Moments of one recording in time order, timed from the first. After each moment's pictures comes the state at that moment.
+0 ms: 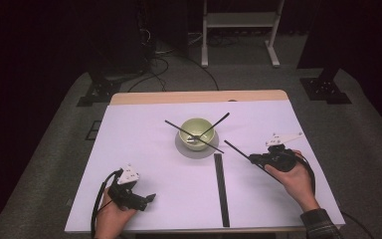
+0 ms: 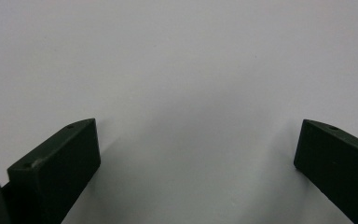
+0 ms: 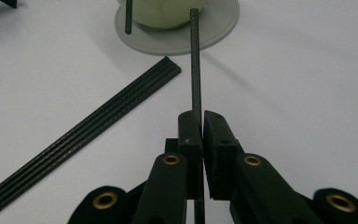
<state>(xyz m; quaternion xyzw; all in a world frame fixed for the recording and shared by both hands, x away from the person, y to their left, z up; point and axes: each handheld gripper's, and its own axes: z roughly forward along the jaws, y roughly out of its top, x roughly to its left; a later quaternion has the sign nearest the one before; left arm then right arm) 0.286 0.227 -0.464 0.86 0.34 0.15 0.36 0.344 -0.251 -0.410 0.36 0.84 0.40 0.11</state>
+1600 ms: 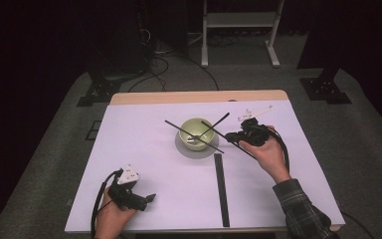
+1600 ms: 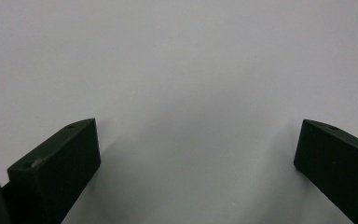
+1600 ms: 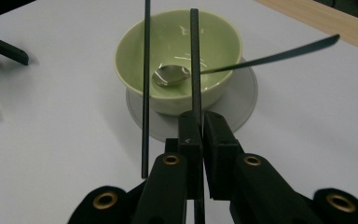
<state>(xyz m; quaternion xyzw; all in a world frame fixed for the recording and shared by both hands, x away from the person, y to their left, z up) 0.286 0.227 -0.464 0.86 0.34 0.15 0.36 0.399 -0.182 -0.368 0.34 0.84 0.41 0.10</state>
